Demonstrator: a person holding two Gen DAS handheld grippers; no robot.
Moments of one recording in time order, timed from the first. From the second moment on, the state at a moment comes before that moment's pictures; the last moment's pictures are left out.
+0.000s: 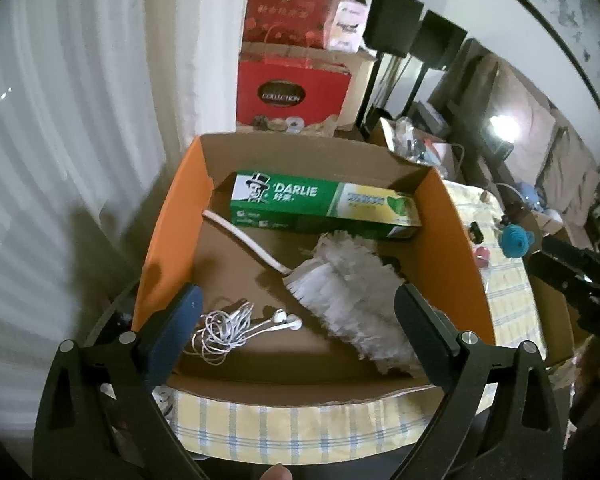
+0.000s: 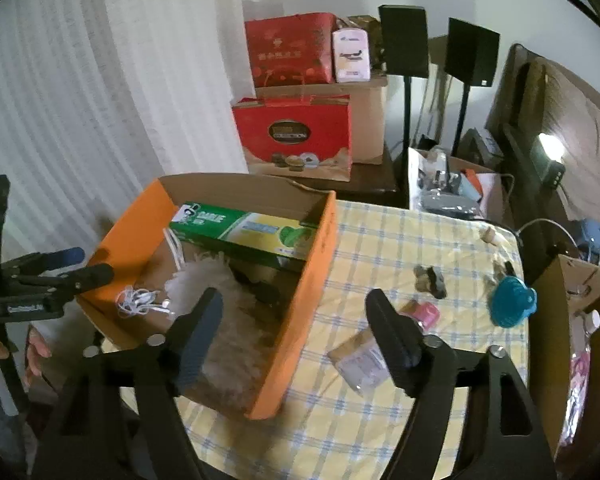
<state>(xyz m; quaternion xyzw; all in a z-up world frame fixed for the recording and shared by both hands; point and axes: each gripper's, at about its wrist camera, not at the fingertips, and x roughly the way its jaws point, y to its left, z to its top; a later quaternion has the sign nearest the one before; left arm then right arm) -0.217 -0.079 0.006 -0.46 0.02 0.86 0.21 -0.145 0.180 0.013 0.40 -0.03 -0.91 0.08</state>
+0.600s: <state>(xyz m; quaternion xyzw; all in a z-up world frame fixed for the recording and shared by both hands) -0.175 -0.027 0.029 -0.40 0.03 0.89 0.23 -0.122 0.218 0.017 0.40 -0.04 -0.92 0.03</state>
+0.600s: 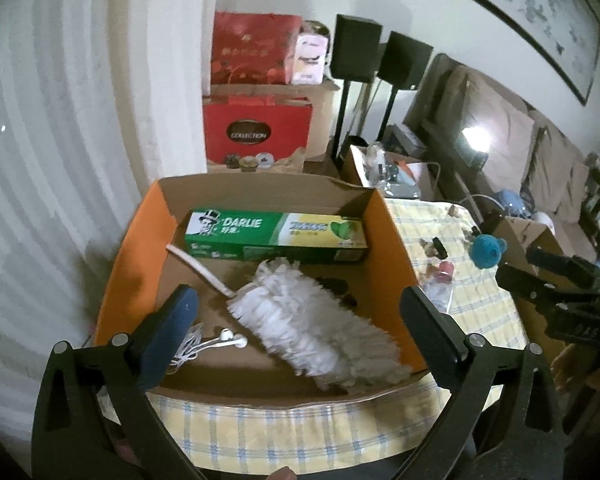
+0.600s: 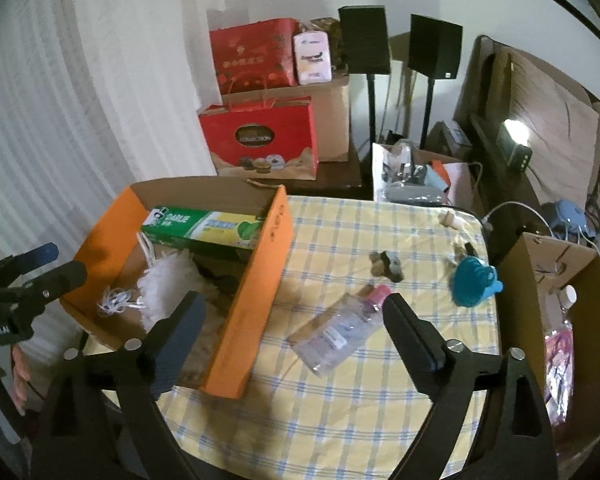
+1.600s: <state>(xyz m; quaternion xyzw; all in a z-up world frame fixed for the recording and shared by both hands) -0.174 0.113 0.003 -0.44 0.05 0.84 0.33 -0.112 0.367 0.014 0.41 -0.09 -0.91 -0.05</state>
